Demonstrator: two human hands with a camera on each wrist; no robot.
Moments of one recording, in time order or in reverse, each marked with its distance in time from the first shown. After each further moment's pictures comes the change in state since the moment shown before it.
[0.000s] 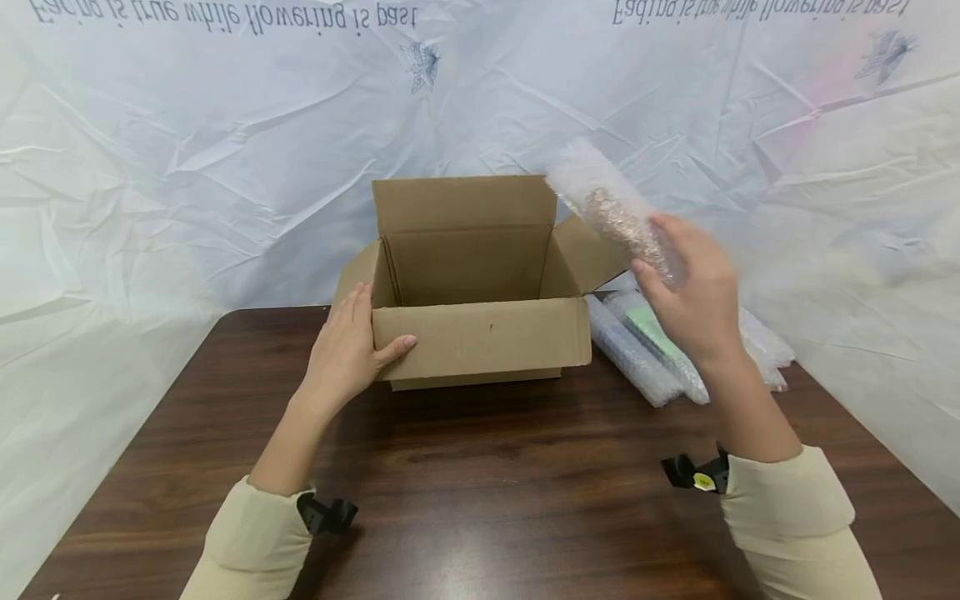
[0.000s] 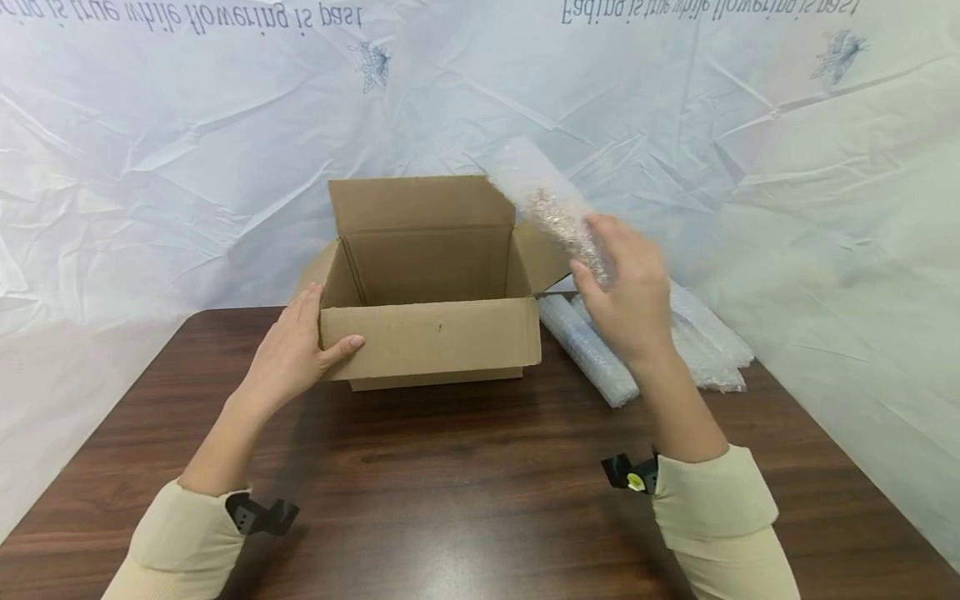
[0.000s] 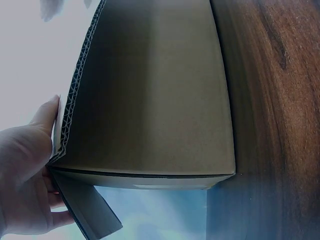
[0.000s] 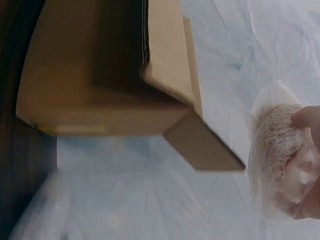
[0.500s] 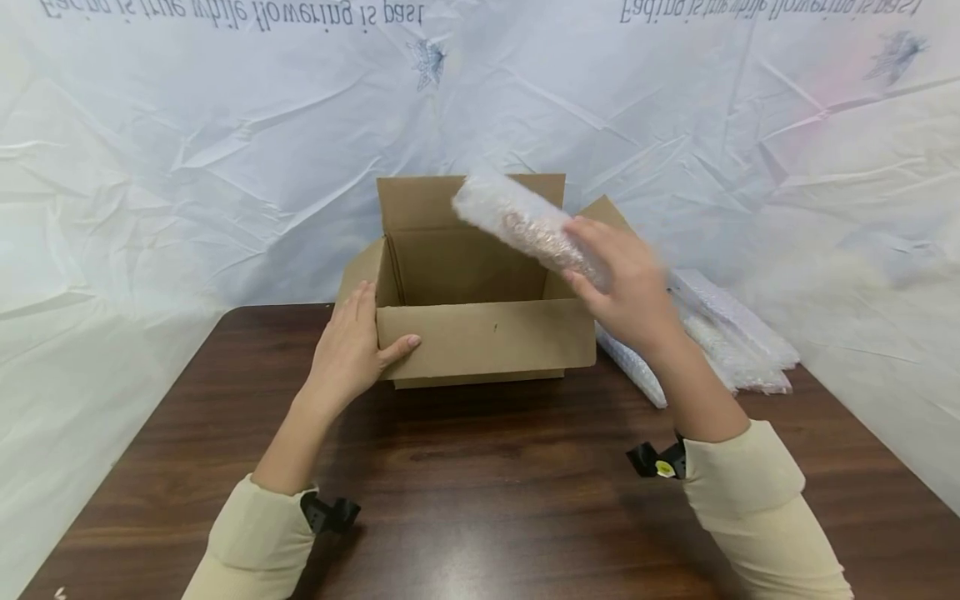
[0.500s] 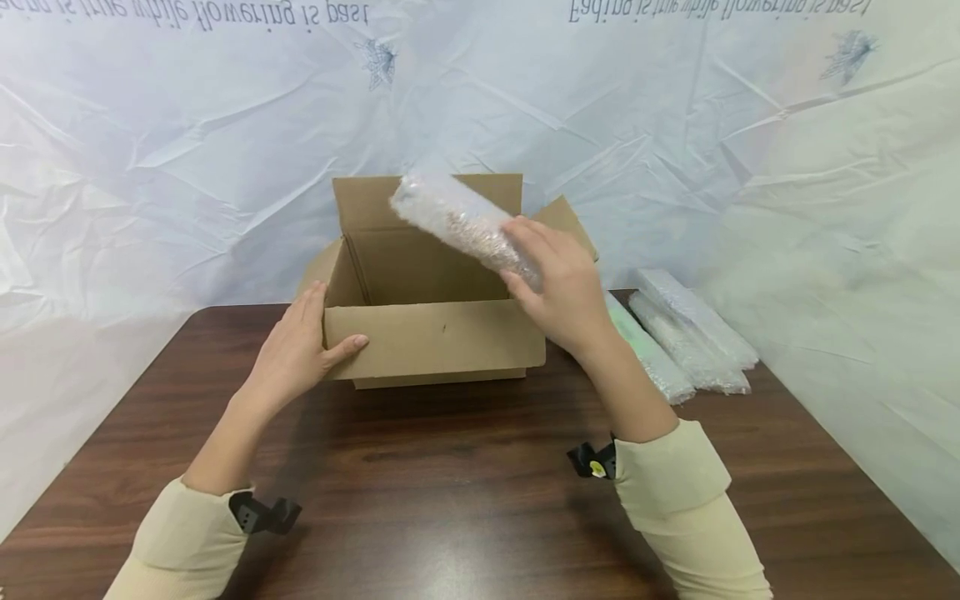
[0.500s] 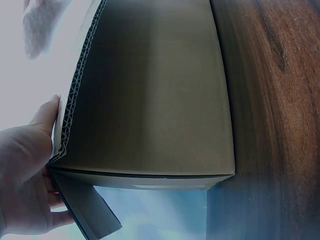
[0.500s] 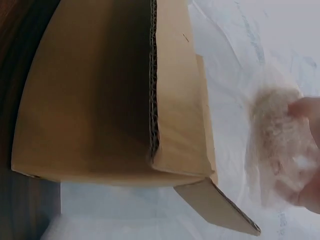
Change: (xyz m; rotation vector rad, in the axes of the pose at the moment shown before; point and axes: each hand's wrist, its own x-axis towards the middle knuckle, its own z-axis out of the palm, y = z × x) left_hand -0.002 0.000 0.000 0.006 -0.008 -0.017; right_hand 0.009 -0.026 0.042 0.045 -0.217 -0.235
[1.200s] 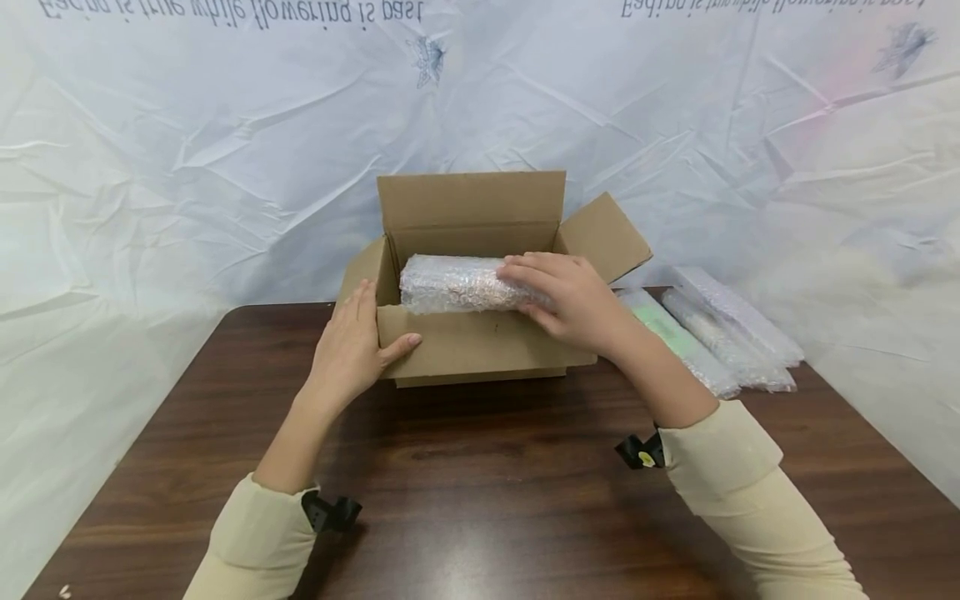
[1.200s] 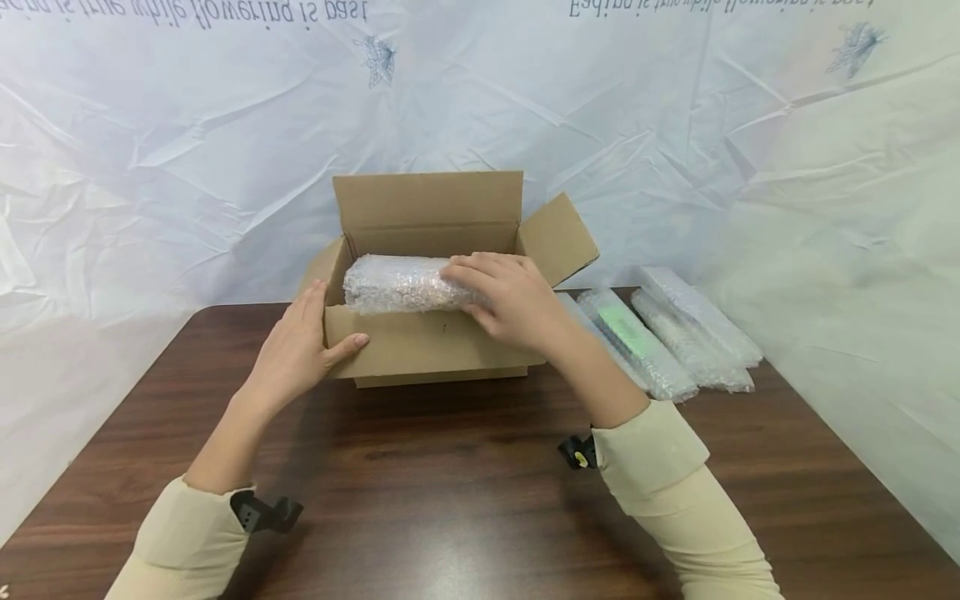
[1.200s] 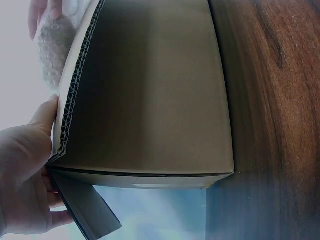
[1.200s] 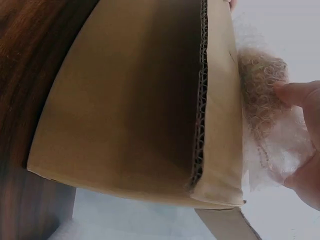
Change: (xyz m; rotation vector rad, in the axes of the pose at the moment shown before) left_hand 0.001 0.002 0.000 0.017 -0.005 -0.016; right_hand 0.006 -0.005 0.035 -0.023 -0.330 -0.246
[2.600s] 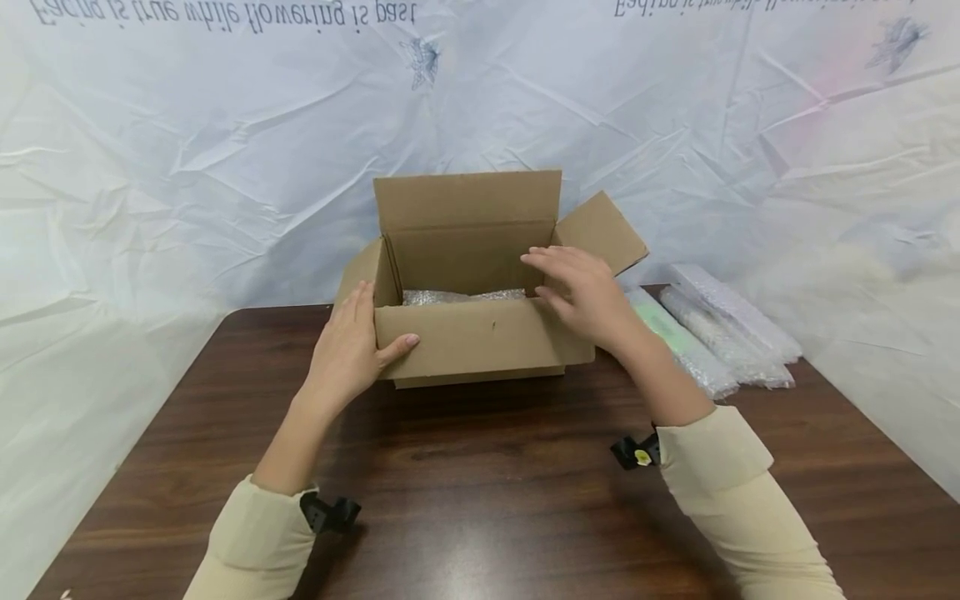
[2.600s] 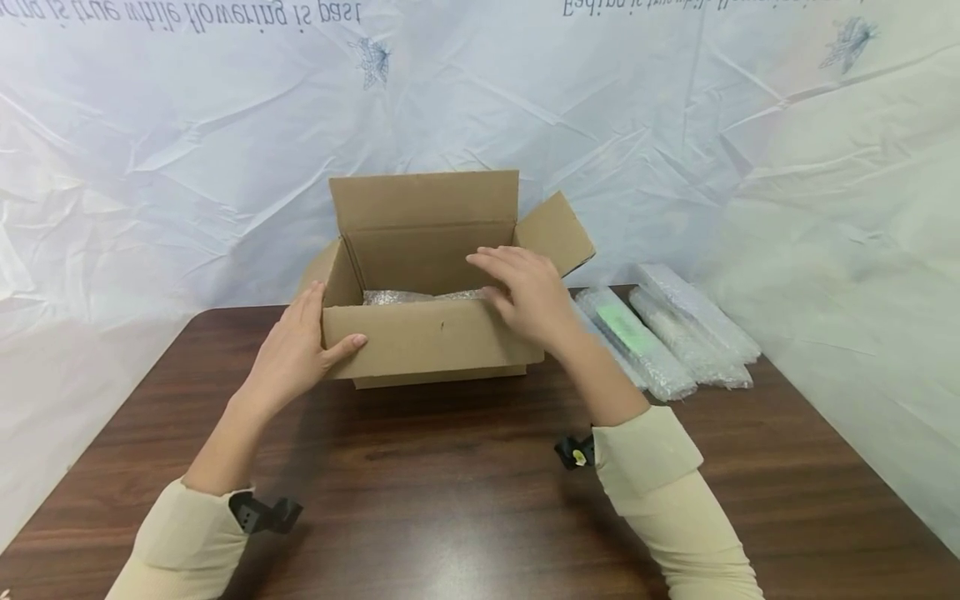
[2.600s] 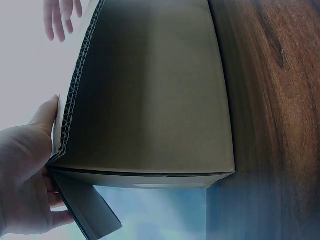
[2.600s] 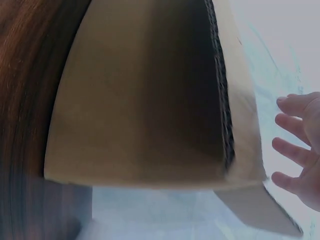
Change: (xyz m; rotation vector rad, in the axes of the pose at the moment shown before) left_hand 0.000 0.001 0.000 -0.015 -0.003 -0.003; right_hand -0.014 0.013 0.002 0.042 0.074 0.212
